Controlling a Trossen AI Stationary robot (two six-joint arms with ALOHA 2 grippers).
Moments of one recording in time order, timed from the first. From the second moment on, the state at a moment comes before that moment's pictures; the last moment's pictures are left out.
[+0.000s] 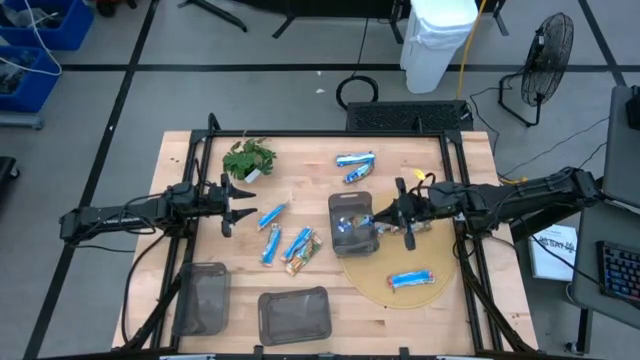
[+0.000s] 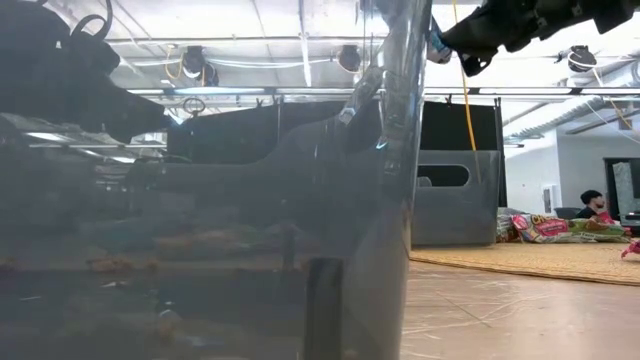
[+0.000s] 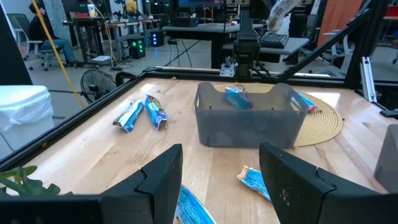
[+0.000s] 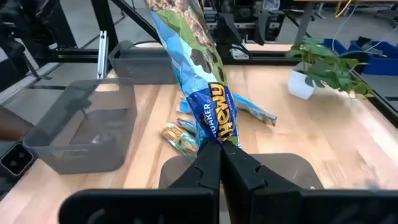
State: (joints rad) left arm 0.19 0.21 0.01 0.11 0.07 0.00; right arm 0.11 0.87 0.56 0.01 0.02 0.04
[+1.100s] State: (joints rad) left arm 0.19 0.21 0.01 0.11 0.07 0.00; right arm -0.13 1.23 0.59 -0.16 0.08 0.17
